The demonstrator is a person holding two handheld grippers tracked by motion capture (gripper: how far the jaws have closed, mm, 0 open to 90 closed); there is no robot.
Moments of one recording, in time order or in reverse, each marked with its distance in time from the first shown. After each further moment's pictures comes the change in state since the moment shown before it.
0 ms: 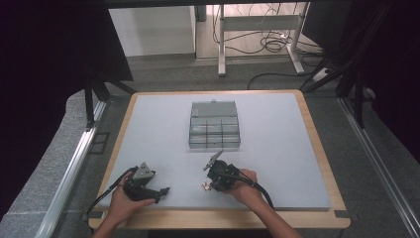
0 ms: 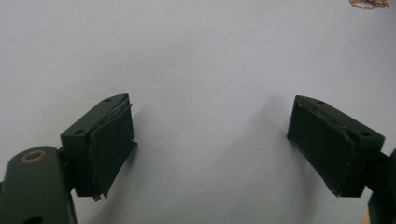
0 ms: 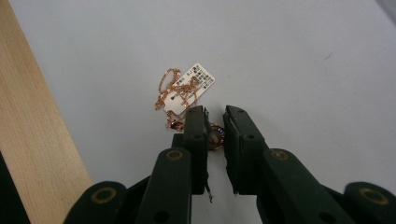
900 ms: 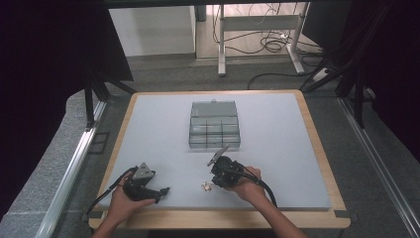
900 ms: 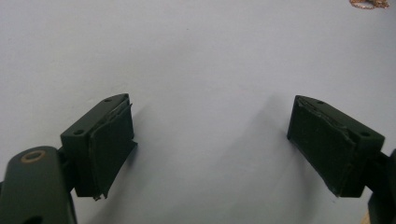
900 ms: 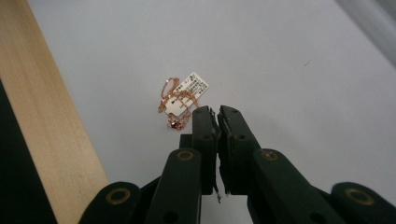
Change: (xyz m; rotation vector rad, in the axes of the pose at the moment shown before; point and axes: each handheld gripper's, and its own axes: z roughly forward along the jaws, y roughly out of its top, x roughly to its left) left arm 0.000 0.000 0.000 -0.001 -0.001 0.001; right arm -0.008 -0.001 -0.020 -0.056 0.030 0.035
